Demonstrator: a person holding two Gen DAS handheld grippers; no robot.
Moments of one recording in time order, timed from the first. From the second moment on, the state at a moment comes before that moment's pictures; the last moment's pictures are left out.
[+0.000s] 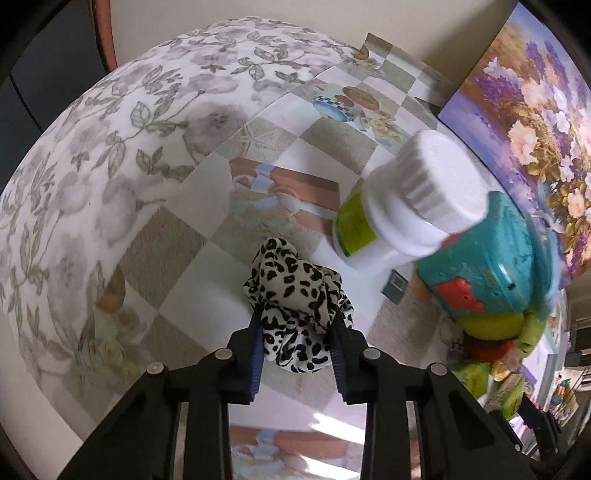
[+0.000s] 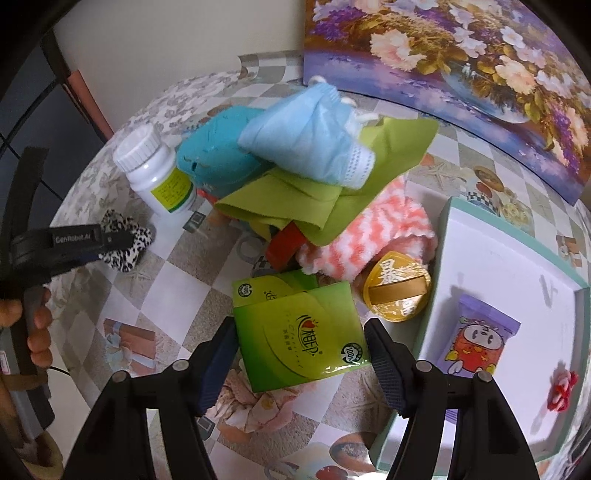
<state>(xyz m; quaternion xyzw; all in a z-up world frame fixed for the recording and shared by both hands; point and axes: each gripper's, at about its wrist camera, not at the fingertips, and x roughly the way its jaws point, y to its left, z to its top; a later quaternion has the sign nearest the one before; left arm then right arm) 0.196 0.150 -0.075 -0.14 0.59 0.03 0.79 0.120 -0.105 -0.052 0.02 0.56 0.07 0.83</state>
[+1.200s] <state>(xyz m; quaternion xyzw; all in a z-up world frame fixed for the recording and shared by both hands) 0.133 -0.111 0.000 -0.01 0.57 -0.14 0.81 0.061 -0.315 -0.024 0.10 0.52 -0.16 0.83</state>
